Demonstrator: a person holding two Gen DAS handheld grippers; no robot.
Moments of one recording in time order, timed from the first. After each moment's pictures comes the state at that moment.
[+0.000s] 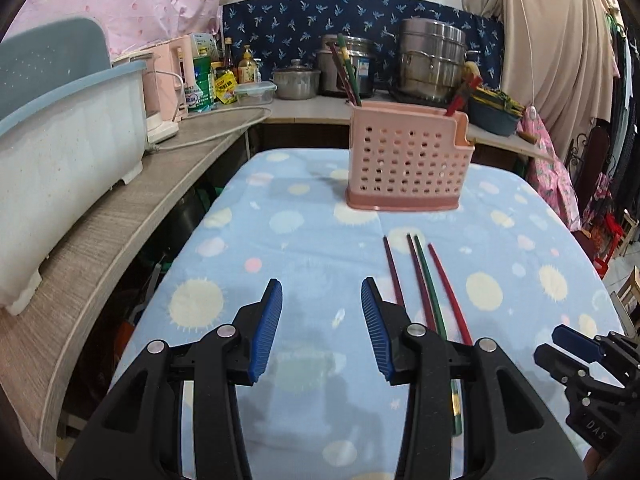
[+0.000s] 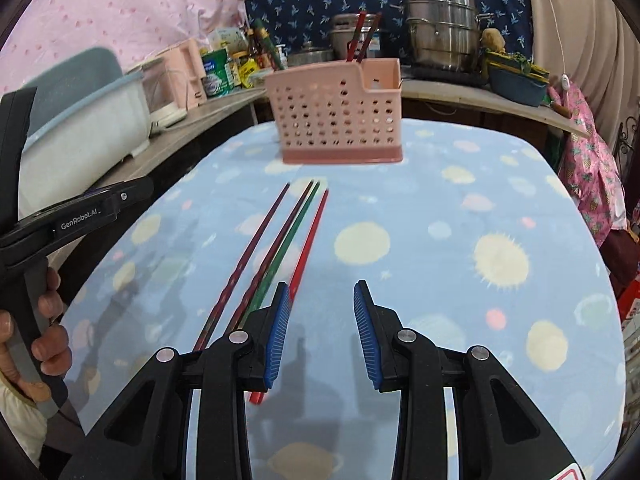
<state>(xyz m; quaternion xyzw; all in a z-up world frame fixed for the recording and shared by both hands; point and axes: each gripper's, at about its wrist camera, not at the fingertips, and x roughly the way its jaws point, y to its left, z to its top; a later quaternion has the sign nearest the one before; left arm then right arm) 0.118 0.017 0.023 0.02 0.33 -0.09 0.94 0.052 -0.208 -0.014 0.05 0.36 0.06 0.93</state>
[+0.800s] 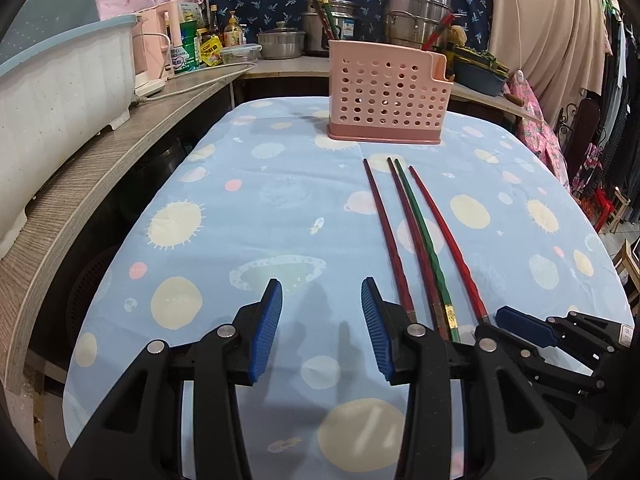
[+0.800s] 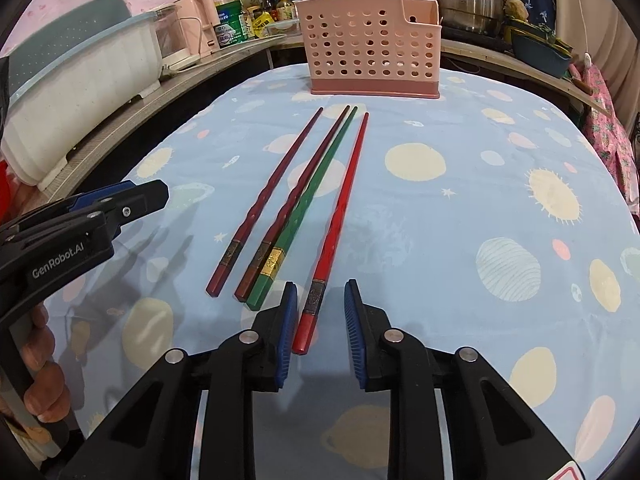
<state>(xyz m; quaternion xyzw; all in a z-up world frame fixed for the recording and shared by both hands) 0.080 0.012 -0.018 0.03 0.38 -0.11 0.92 0.045 -0.170 -0.058 0.03 0.42 0.08 0.90</state>
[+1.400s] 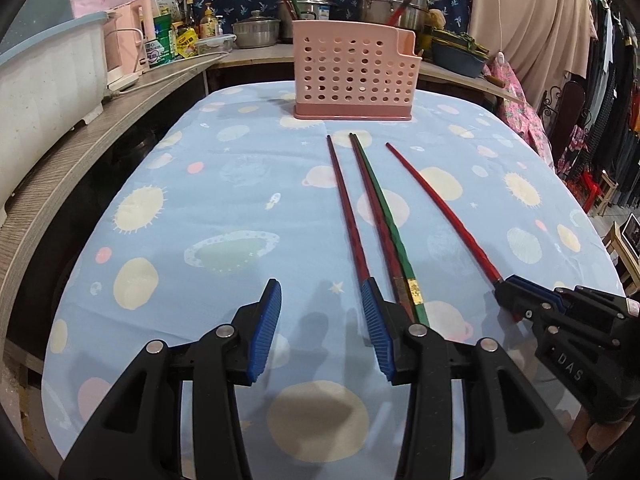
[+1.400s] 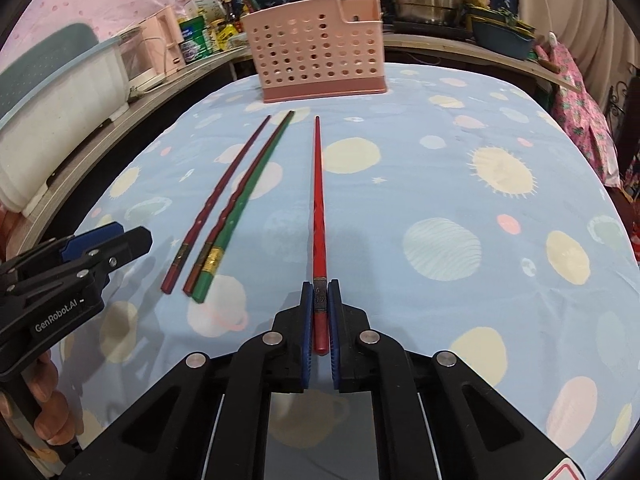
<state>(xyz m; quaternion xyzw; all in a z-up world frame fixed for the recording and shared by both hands) 0.071 -0.014 -0.033 0.04 0.39 -0.14 0.91 0.035 -0.211 -0.058 0.07 0.42 0.03 0.91</state>
